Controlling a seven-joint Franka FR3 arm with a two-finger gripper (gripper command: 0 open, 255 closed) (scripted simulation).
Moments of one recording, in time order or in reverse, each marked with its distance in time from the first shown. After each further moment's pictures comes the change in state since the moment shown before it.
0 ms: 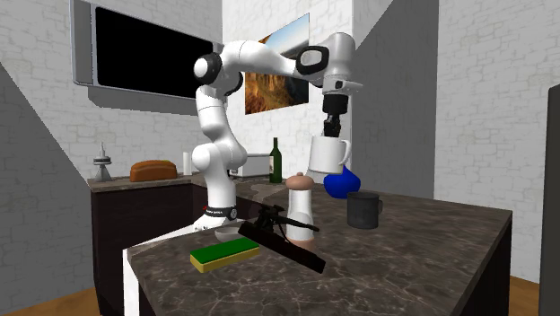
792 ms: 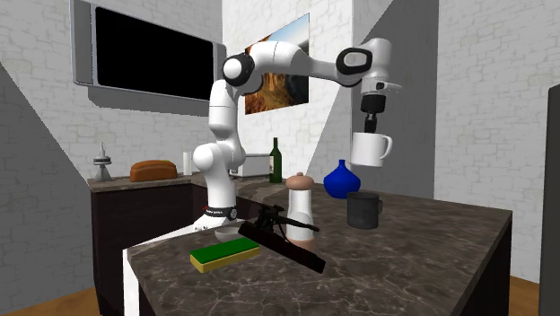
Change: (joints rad) arm 0.097 0.341 0.129 0.415 0.002 -0.079 0.226
